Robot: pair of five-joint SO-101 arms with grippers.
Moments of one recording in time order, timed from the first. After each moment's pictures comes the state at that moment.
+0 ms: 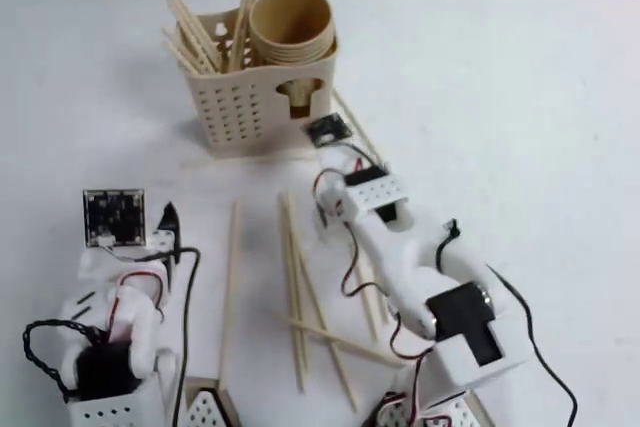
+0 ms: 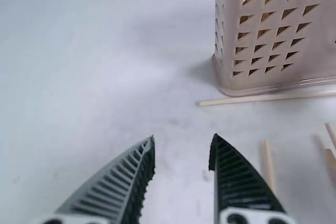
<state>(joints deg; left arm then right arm) -14.4 -103.6 85.0 59.9 -8.4 -23.7 7.8 32.8 51.5 3.6</state>
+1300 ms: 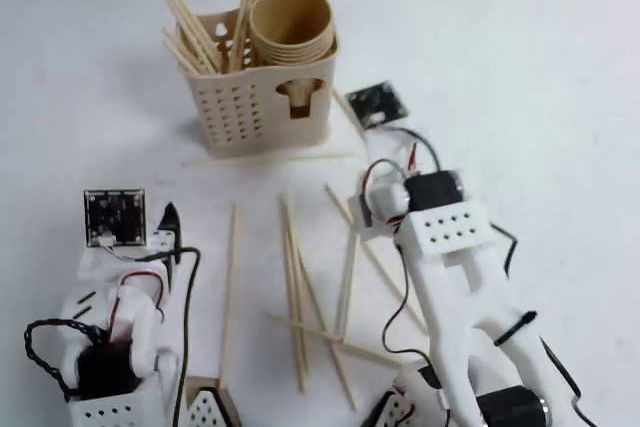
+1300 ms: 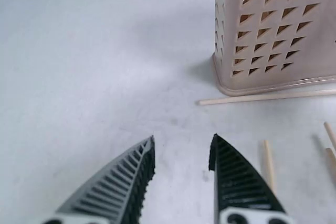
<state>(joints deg) -14.4 -103.6 85.2 59.9 -8.4 -19.6 -26.9 38.5 69.8 8.9</state>
